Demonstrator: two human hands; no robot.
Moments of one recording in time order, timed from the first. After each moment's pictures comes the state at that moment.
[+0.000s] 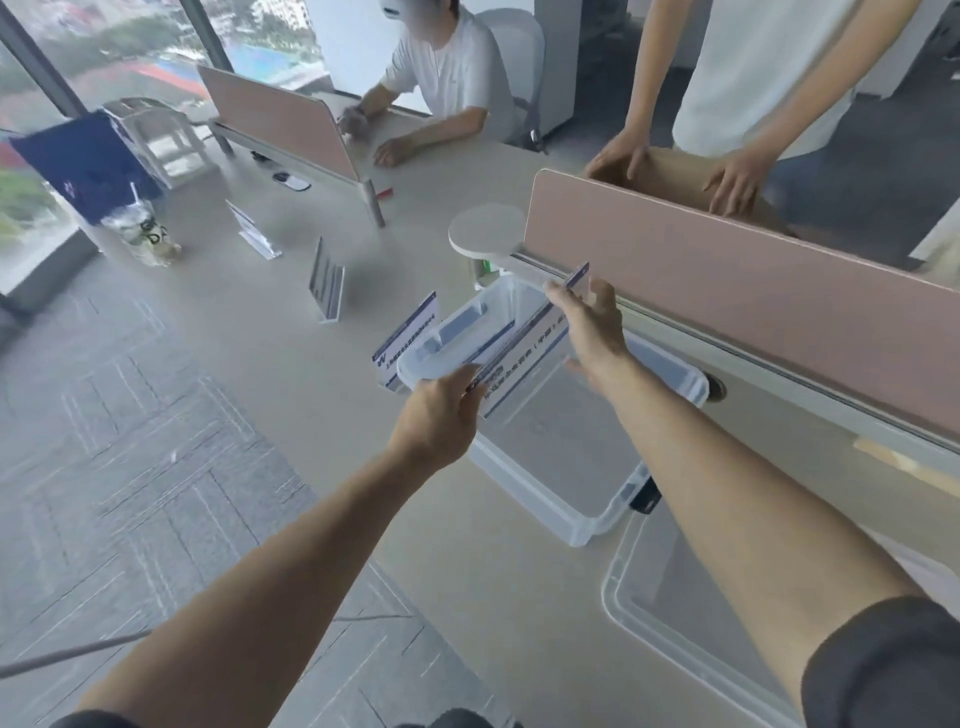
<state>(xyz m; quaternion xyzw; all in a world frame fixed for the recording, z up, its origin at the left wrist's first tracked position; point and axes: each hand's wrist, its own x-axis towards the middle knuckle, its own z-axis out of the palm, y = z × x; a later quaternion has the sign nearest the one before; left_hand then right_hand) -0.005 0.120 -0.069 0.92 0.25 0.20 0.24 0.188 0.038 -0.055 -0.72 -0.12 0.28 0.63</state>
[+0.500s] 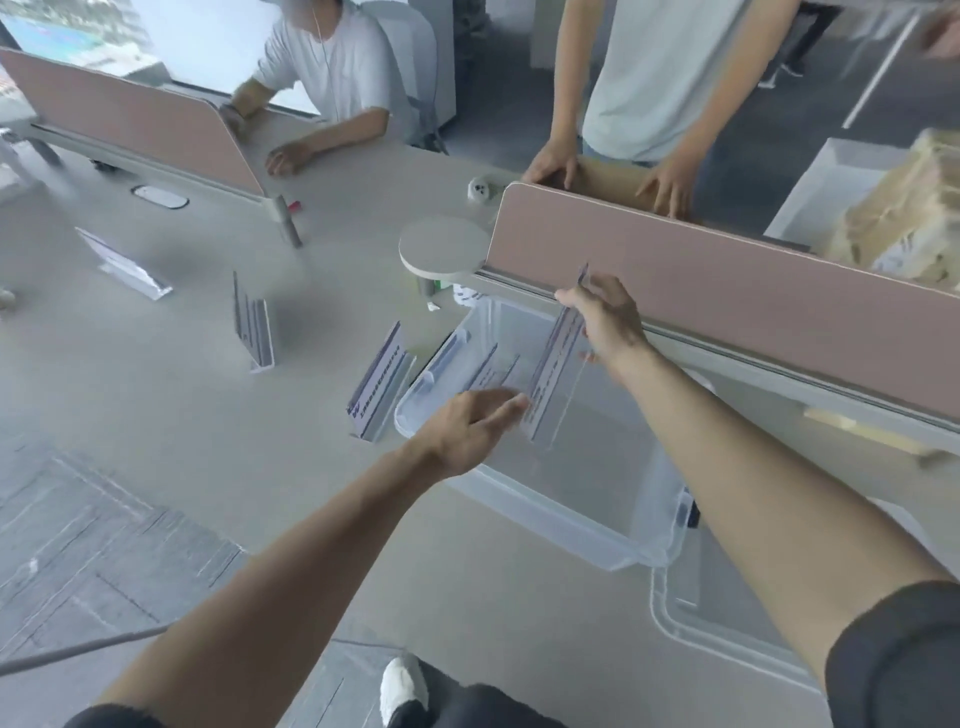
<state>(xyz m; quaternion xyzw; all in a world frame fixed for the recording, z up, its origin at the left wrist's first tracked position) 0.027 0.223 -0.075 0.87 0.08 -0.04 0.48 0.207 0.095 -0.046 -0.78 -0.06 0.16 0.60</state>
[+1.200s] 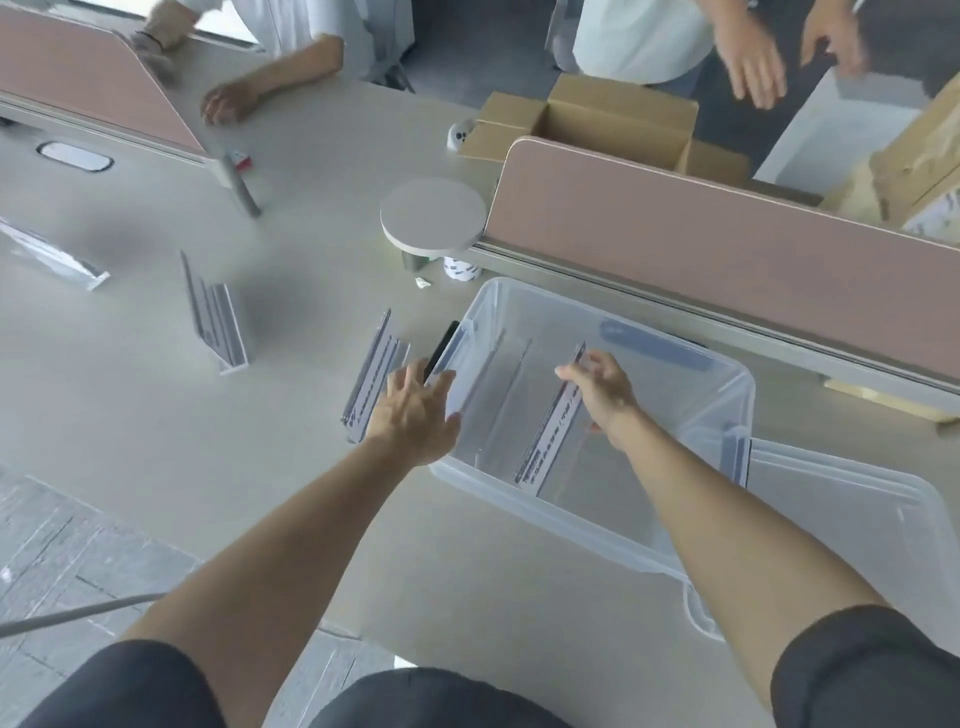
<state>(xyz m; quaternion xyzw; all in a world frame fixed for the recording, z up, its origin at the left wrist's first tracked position) 0.070 0.325 -0.156 0.98 0.14 -0.10 0.11 0.202 0.111 -0.169 -0.82 0.07 0.24 0.52</state>
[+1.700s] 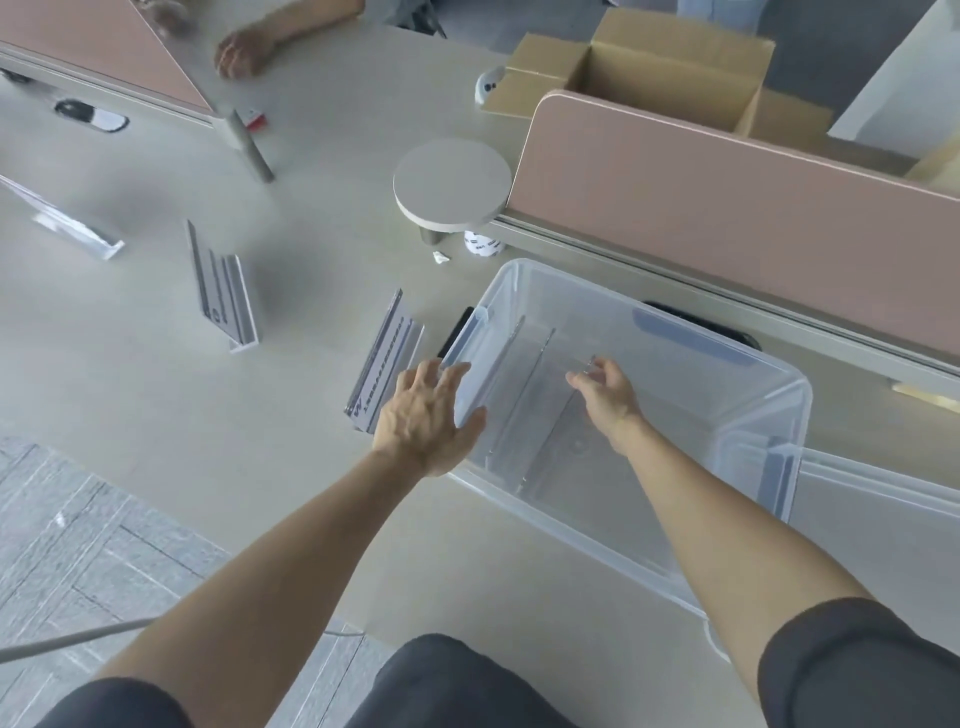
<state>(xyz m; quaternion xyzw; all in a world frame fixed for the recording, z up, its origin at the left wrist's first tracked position) 0.073 0.319 -0.173 0.97 0.18 -0.07 0.14 0.220 0.124 -0.223 -0.80 0.07 0.29 0.52</state>
